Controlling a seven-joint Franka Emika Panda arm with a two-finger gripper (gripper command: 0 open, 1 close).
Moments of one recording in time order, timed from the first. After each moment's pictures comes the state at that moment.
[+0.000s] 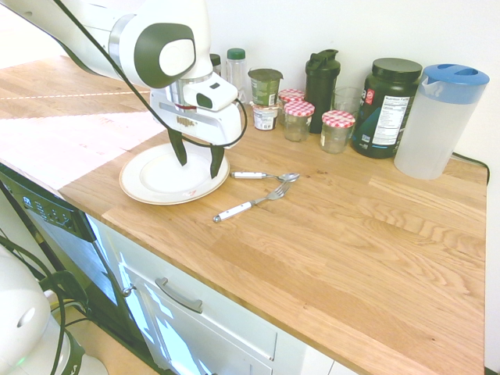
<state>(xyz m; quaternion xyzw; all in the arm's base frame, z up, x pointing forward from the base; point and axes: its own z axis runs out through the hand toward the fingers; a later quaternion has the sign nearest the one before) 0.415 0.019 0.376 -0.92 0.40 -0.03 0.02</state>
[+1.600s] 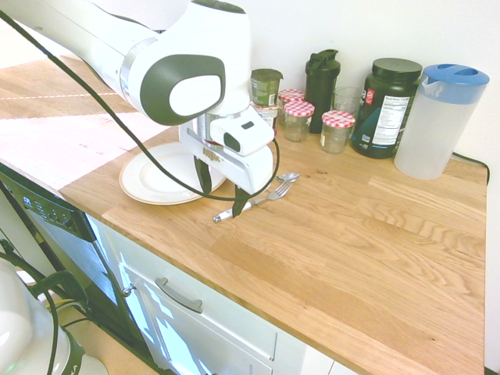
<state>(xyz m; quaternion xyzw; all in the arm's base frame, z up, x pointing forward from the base) 0.358 -0.089 0.355 -0.87 0.50 -0.01 0.04</state>
